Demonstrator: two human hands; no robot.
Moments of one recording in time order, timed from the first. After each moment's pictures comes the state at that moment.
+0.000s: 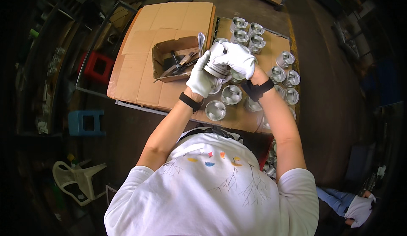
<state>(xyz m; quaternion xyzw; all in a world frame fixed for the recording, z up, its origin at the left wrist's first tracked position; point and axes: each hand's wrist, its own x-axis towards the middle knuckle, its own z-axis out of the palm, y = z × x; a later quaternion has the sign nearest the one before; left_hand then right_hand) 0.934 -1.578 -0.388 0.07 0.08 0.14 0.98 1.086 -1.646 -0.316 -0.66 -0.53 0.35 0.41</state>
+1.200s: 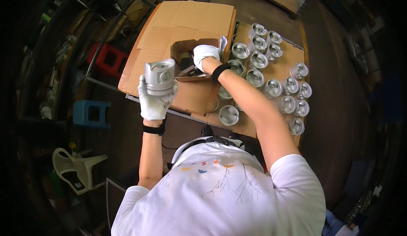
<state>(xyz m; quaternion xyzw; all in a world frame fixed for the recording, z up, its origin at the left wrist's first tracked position) 0.739 -1.543 -0.346 0.07 0.20 0.42 0.88 0.990 -1.486 -0.388 -0.77 -0.63 0.08 0.04</state>
